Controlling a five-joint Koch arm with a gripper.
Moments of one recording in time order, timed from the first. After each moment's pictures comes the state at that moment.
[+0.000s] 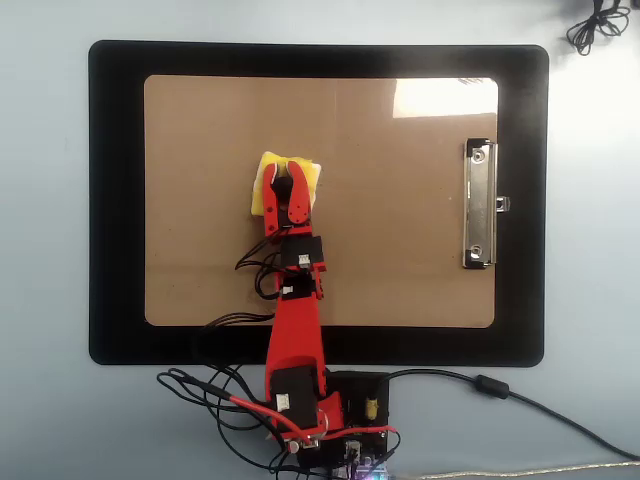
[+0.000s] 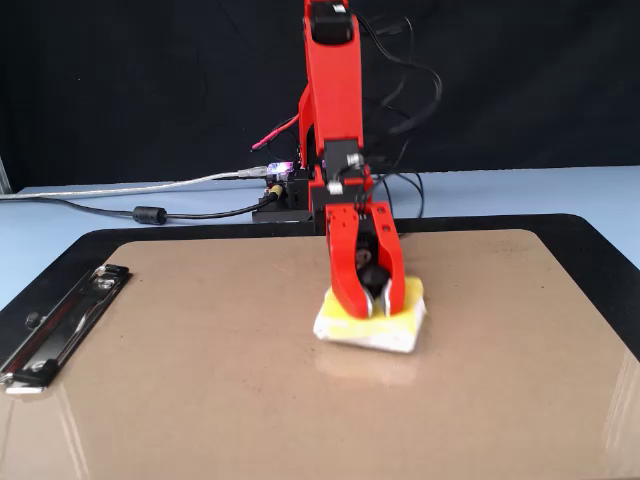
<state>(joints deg) -9.9 69.5 128.2 -41.3 -89.9</state>
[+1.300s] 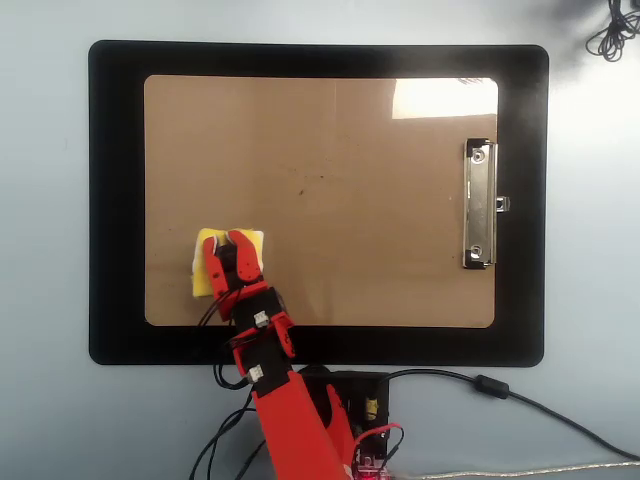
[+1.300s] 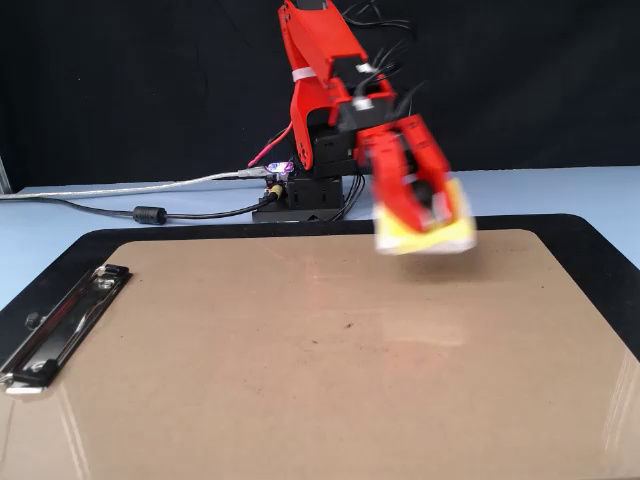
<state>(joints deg) -33.9 112.4 132.5 11.2 -105.5</state>
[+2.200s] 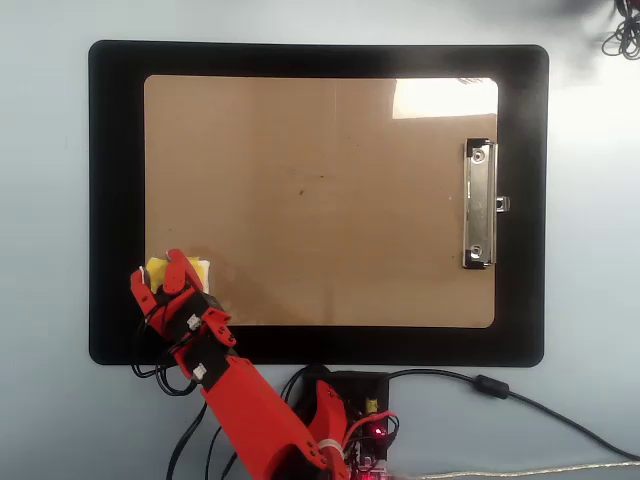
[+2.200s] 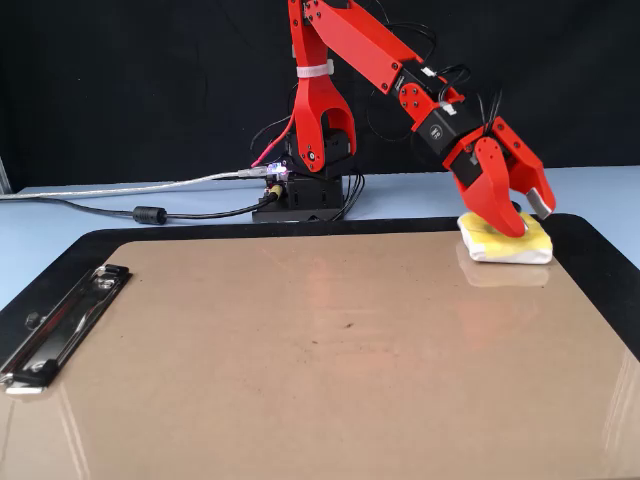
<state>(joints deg) -54.0 98.0 122.1 11.2 -108.9</state>
